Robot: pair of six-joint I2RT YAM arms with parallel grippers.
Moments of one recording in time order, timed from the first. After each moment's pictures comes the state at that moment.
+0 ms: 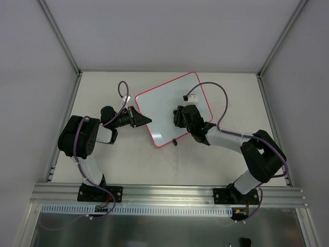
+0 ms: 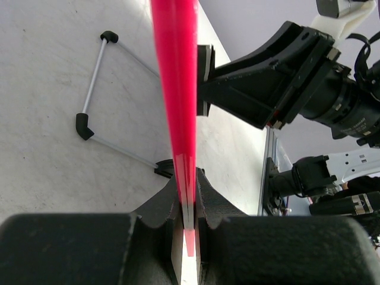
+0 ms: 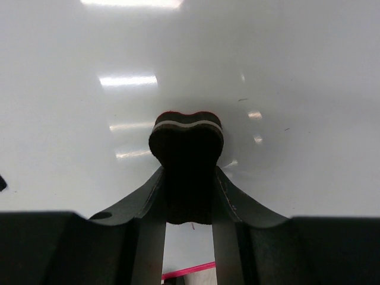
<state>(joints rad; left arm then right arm) -0.16 1.81 0.56 1.18 0.99 -0.85 0.72 1.60 0.85 0.21 0.28 0.48</state>
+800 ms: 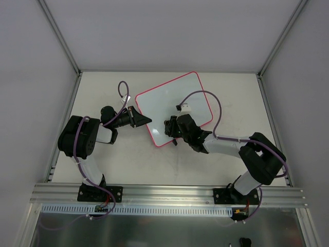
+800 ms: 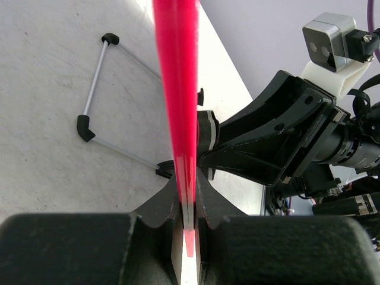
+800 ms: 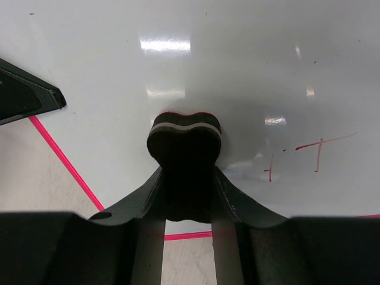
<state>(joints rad) -0.16 1.80 0.56 1.18 0.98 -0.84 0.84 1.59 0.77 0.28 0.22 0.57</state>
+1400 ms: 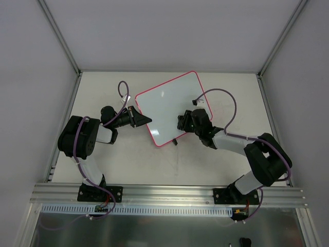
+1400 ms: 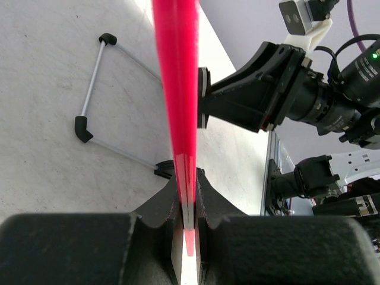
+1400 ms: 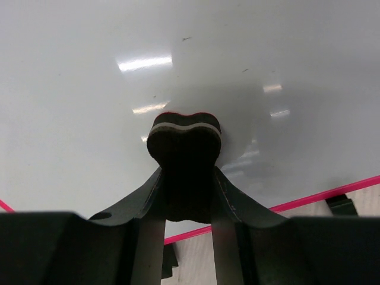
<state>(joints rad) -0.16 1.80 0.56 1.18 0.98 -0.84 0.65 1.55 0.71 0.28 0.15 0.58</state>
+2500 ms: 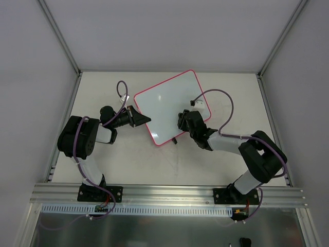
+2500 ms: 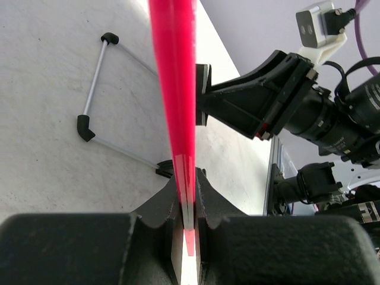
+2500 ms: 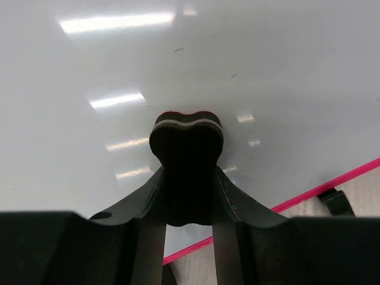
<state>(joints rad) -0.15 1.80 0.55 1.18 0.96 -0.84 0.72 1.60 0.71 0.36 0.36 0.59</state>
